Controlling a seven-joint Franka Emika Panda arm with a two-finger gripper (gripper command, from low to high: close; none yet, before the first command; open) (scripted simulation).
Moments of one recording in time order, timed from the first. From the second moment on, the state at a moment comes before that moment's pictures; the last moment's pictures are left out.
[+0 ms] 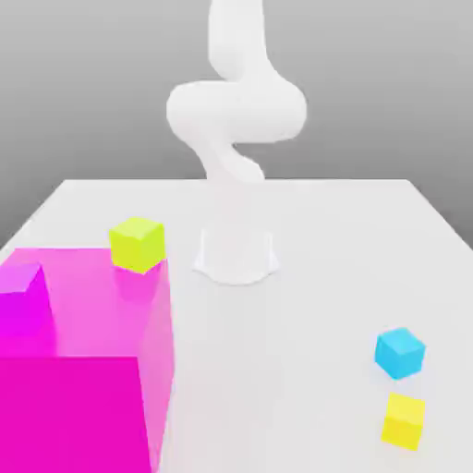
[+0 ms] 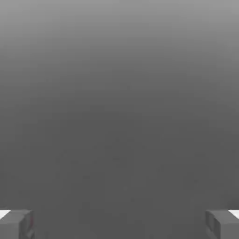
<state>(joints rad) 0.02 -0.71 0.05 -2.34 0.00 2.35 0.83</state>
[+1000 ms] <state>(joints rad) 0.45 0.32 0.18 -2.68 -0.37 2.99 1.35</state>
